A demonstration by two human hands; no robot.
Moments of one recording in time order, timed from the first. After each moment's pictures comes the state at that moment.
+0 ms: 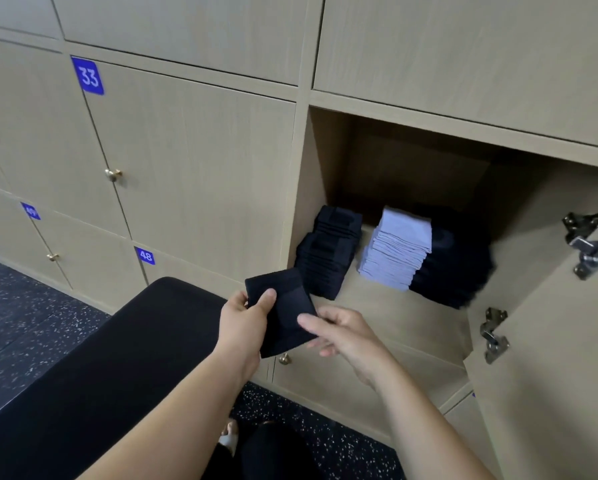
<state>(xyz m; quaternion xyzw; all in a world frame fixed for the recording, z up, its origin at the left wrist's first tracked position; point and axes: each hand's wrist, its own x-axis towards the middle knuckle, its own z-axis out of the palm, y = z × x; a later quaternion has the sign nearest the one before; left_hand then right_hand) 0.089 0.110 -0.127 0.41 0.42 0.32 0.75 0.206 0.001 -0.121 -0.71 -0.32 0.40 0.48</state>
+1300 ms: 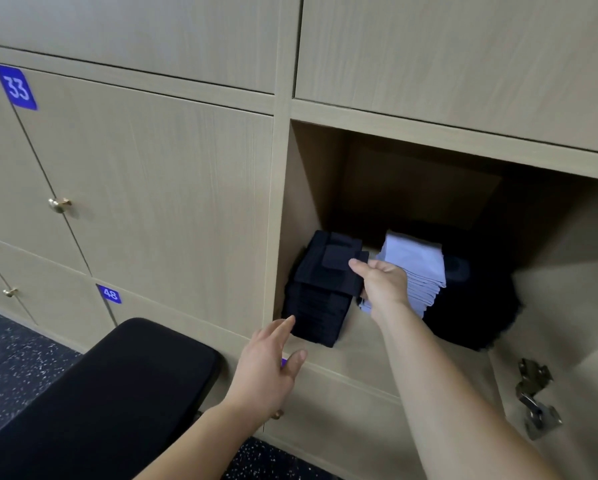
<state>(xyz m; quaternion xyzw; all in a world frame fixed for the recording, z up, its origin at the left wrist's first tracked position) 0.156 0.150 -0.163 0.87 0.29 0.17 0.37 0.358 0.102 -0.108 -0.69 -0.09 0.19 0.69</state>
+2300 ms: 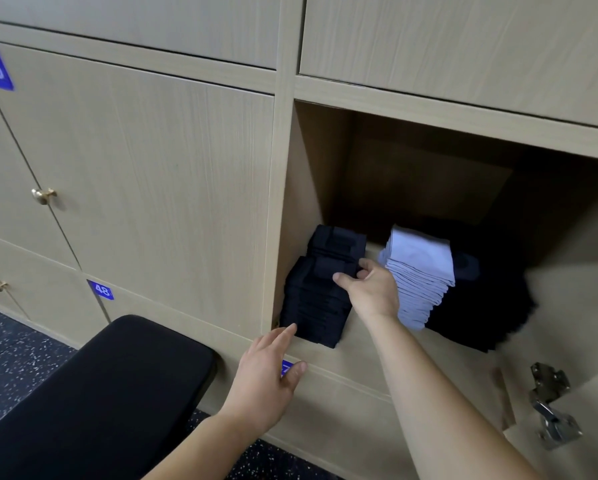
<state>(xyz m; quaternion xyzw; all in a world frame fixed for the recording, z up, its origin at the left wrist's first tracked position) 0.163 0.161 -0.196 0.88 0.28 0.16 0.34 0.362 0.120 -0.142 -0.86 -0.18 0.09 0.46</state>
